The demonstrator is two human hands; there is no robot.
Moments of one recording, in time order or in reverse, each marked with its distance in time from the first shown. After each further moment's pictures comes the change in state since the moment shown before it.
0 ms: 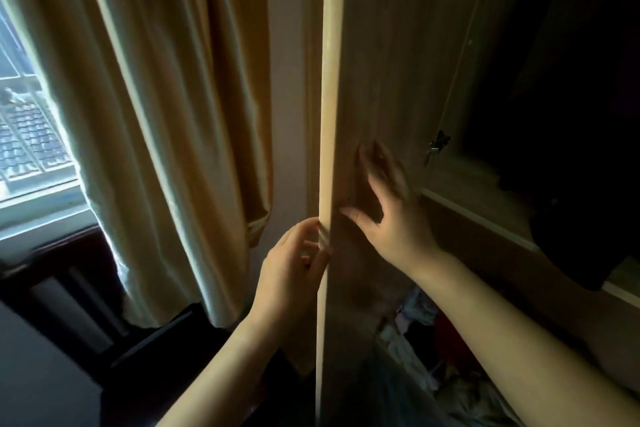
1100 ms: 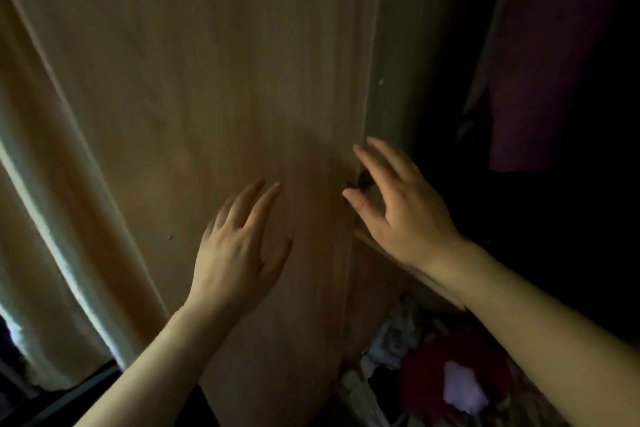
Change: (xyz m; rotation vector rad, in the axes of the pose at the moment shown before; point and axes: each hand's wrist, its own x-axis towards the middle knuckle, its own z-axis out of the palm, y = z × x) left_hand 0.091 0.104 0.079 0.593 0.127 0.247; right_hand 0.046 0.126 -0.148 -0.229 -0.068 -0.073
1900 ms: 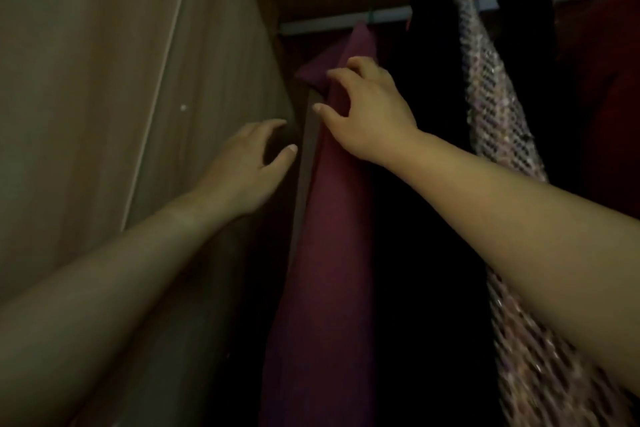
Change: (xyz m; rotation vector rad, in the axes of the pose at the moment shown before) left_hand 0.464 0.249 -0.044 -0.568 0.450 0.554; right_hand 0.280 0.124 -0.347 -0.799 0.599 0.005
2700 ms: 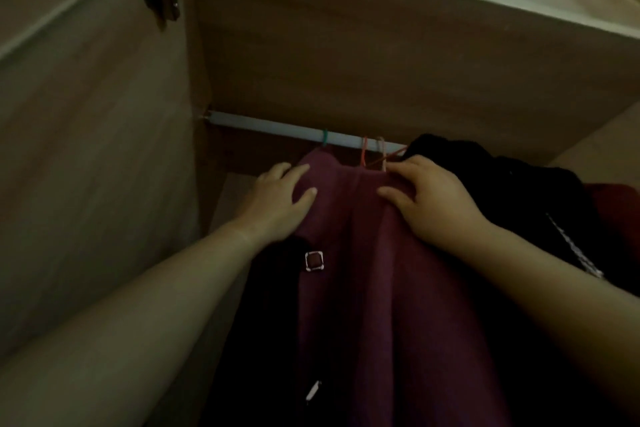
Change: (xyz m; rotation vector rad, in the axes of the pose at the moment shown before) left_hand 0.244 -0.016 0.122 -0.271 0.086 0.170; right_hand 0.093 0.106 -0.026 -0.431 0.034 0.103
